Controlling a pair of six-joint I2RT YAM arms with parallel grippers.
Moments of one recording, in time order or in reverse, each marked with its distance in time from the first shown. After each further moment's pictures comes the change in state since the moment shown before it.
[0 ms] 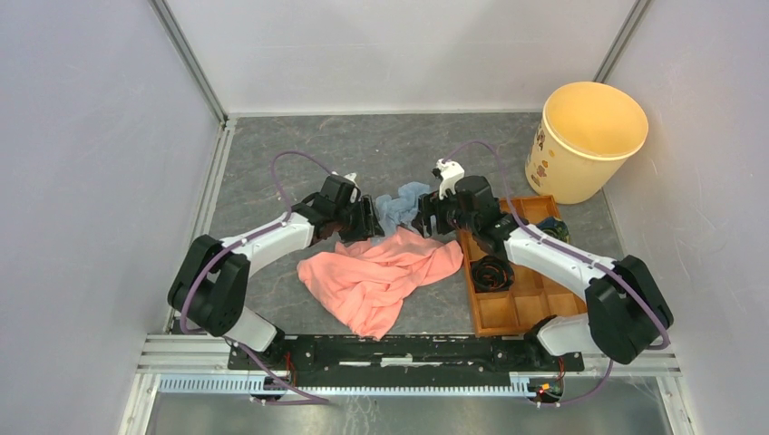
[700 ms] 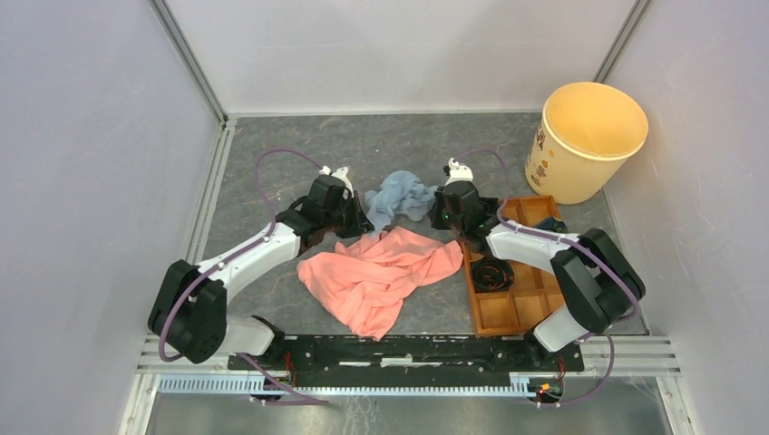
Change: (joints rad) left arm -0.005 -0.150 -0.043 0.038 -0.033 0.004; right arm 0.014 0.198 -0.008 0.154 0.302 0.295
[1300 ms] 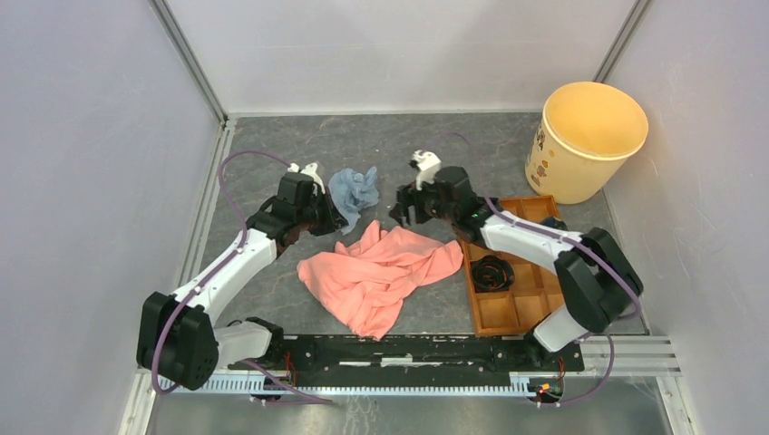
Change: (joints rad) left arm 0.171 -0.166 -0.018 -0.156 0.002 0.080; right arm 0.022 -0.025 0.101 0.007 -0.356 -0.321
